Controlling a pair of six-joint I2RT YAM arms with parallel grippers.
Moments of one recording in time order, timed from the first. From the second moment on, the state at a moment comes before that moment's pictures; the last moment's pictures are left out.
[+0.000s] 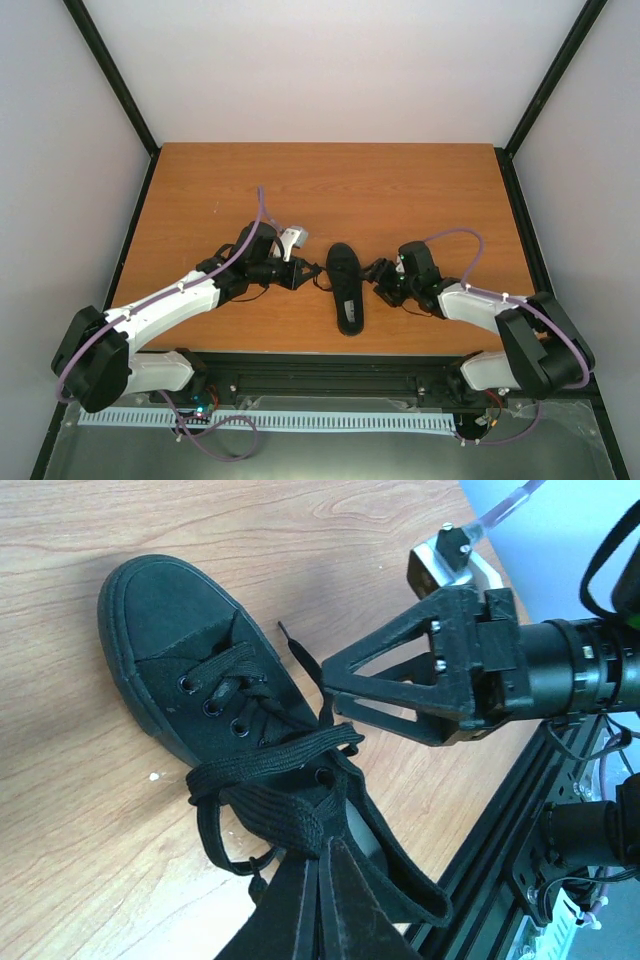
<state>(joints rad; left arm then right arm) -0.66 1.23 0.73 -0.18 0.42 -0.47 0.47 1.33 0.45 0.10 -0.37 1.12</state>
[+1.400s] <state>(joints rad) -0.54 1.05 0.60 -0.35 0.31 -0.50 0.00 1.00 0.44 -0.25 -0.15 0.92</state>
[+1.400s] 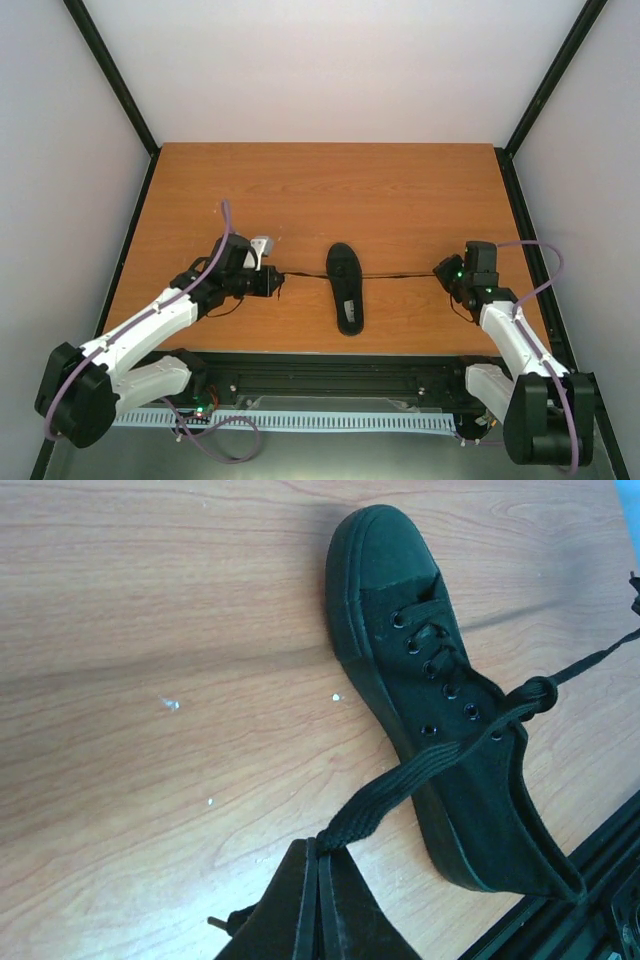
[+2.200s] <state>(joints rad) -0.45 1.01 0.48 -0.49 0.21 -0.69 -0.20 0.92 0.35 -0.36 -0.22 0.83</state>
